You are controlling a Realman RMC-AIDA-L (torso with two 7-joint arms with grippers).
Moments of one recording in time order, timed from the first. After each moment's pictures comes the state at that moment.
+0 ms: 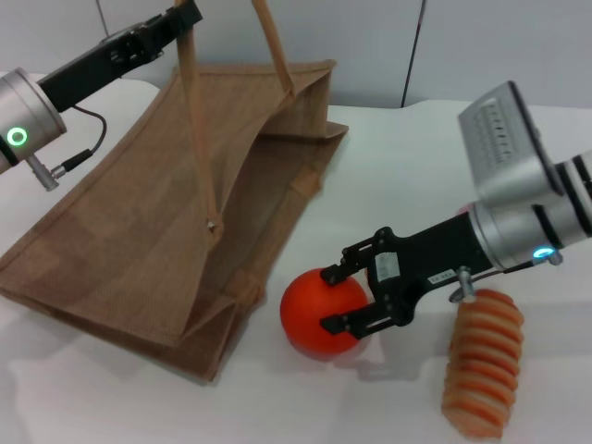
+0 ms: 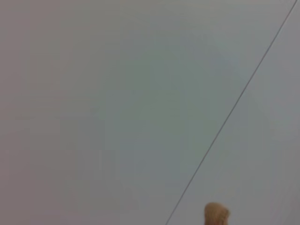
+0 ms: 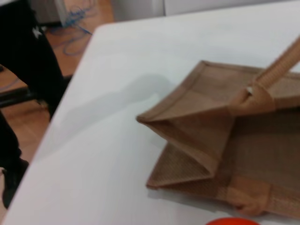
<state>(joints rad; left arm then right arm) -0.66 -2.01 0.40 0.42 -1.51 -1.41 1.58 1.02 2.03 -0.90 -0.26 -2.23 -1.40 1.28</state>
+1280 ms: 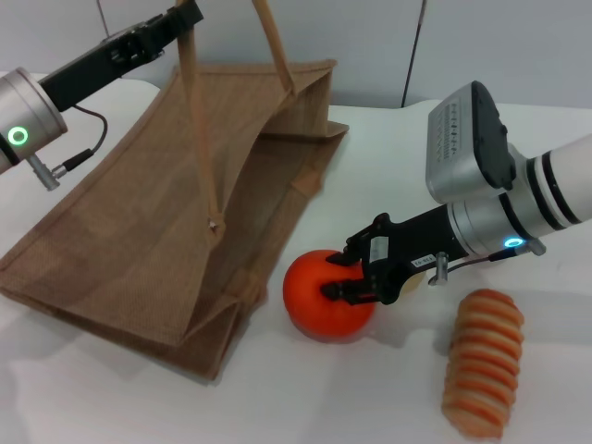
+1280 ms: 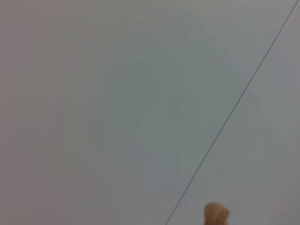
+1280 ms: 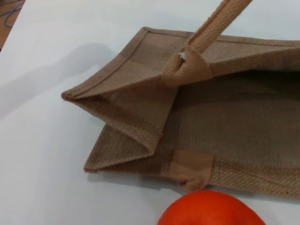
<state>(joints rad) -0.66 -2.01 0.40 0.42 -1.51 -1.41 1.58 1.08 2.03 -0.94 -0.16 -2.23 -1.17 1.34</state>
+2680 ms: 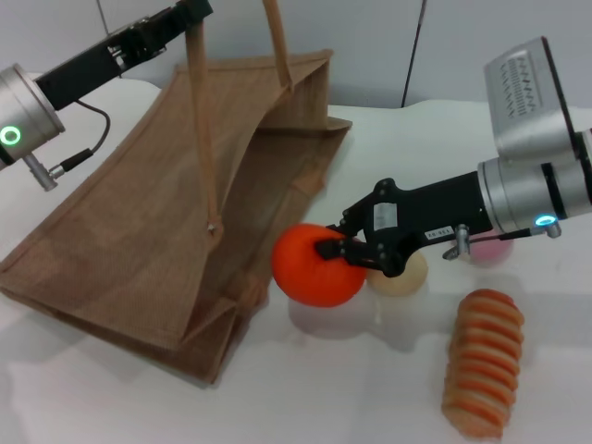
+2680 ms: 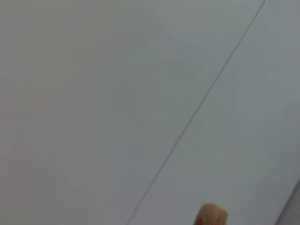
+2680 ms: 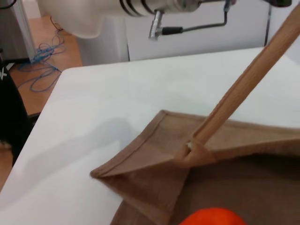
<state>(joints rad) -0.66 -2.00 0.40 0.42 -1.51 -1.52 1.55 0.96 2.03 -0.96 -0.37 -2.05 -1.39 1.32</state>
